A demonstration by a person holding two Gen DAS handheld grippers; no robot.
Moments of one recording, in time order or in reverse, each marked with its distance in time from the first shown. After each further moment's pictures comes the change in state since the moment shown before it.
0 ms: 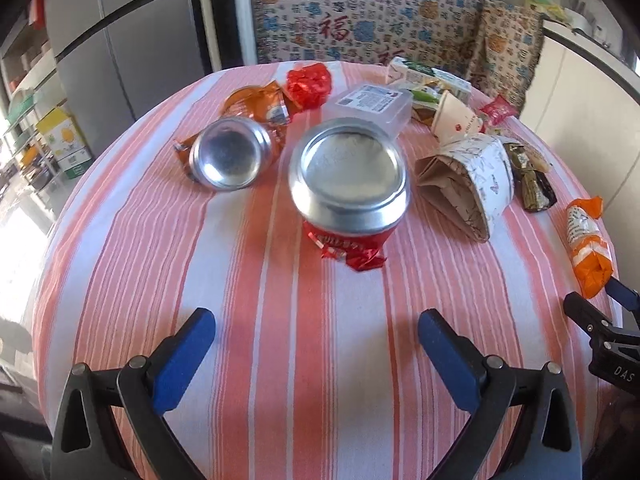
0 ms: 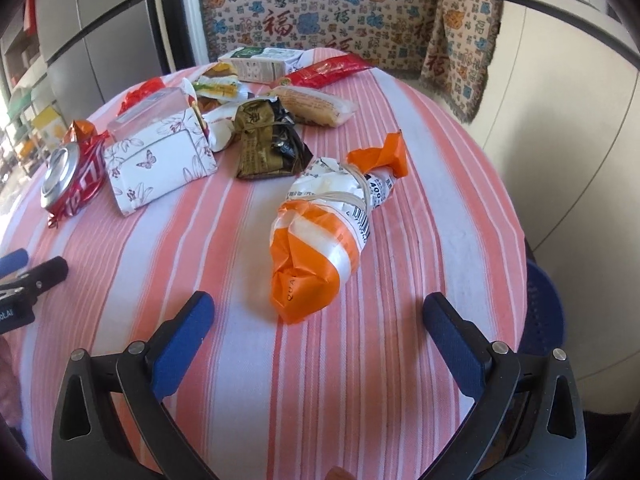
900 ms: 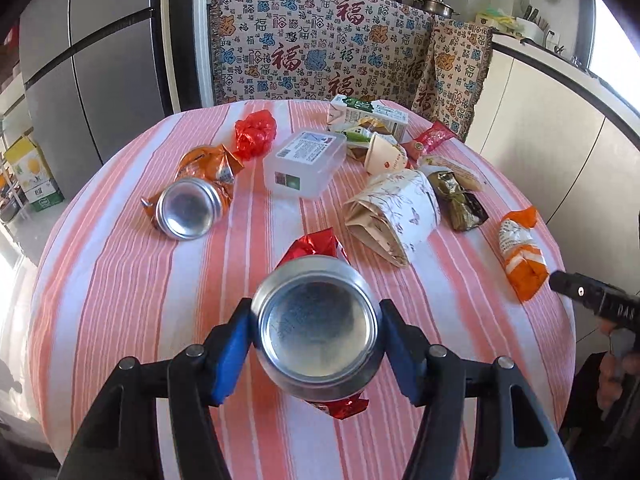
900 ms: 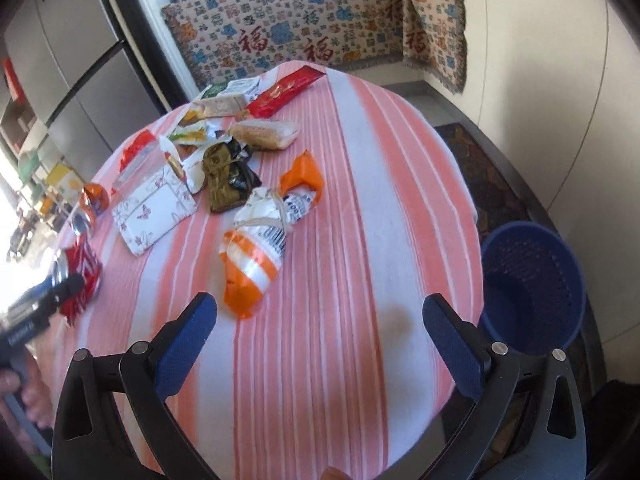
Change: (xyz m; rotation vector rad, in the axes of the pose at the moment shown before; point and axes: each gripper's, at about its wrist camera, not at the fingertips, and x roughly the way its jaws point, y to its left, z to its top) left arm -0.038 -0.022 0.000 0.043 -0.095 -0.124; right arm -0.027 -0.057 0.026 0.208 0.038 0.149
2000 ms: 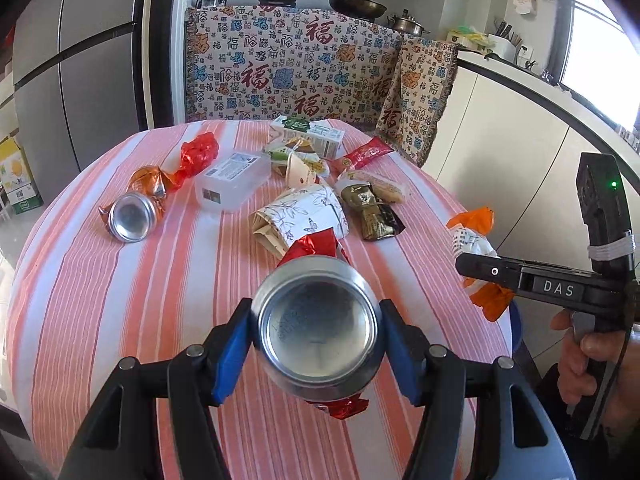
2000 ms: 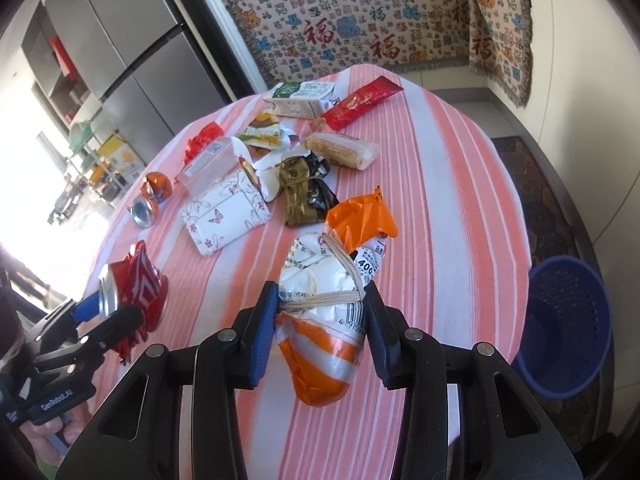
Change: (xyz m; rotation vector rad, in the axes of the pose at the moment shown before) left arm -0.030 -0.063 -0.001 -0.001 -0.060 -0.097; right arm -0.009 0.012 0.019 -0.132 0.054 0.199
